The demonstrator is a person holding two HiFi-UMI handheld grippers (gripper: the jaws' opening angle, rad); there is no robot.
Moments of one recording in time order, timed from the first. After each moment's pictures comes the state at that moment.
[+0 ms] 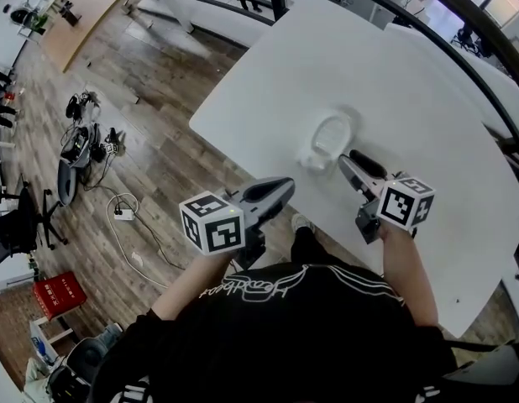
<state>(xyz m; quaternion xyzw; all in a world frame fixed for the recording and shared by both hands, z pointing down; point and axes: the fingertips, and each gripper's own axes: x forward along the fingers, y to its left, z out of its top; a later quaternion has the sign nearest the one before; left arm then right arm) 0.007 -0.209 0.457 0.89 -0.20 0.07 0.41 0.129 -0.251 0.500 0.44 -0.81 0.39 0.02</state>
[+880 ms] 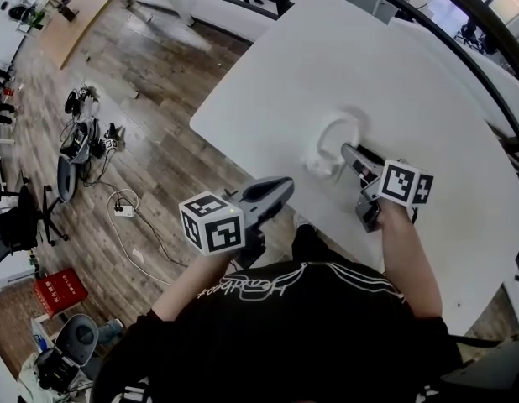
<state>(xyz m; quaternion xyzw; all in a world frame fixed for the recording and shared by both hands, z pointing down) -0.006 -0.223 0.473 0.88 -0.20 0.08 0.42 0.132 -0.283 0.543 0.46 -0.75 0.48 0.03</state>
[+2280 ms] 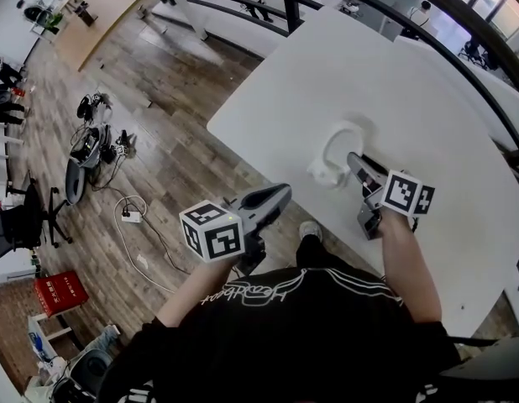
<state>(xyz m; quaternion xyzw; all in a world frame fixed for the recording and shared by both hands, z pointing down) -0.031 -0.212 0.444 0.88 -0.23 0.06 0.40 0.124 -0.273 0.515 0.47 -0.75 0.46 0.01</state>
